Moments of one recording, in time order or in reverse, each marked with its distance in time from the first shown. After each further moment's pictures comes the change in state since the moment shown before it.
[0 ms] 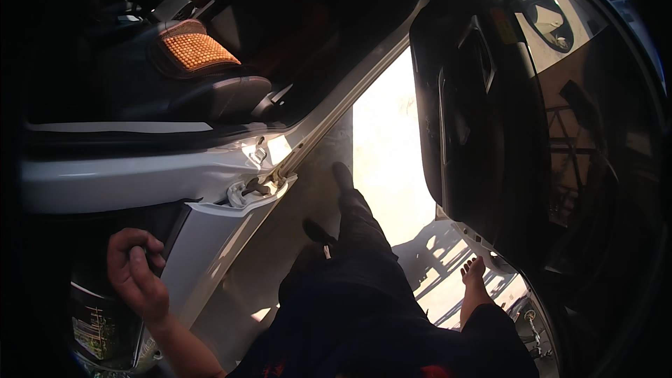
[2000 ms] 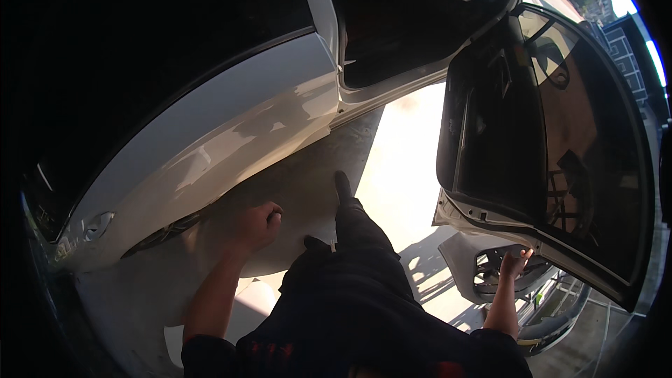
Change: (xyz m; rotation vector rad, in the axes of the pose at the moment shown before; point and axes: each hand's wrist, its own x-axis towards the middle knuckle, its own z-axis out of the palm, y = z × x) left_hand -0.383 -0.180 0.028 0.173 -0.413 -0.390; right_hand -0.052 -0.080 -0.117 -0.657 0.346 -1.433
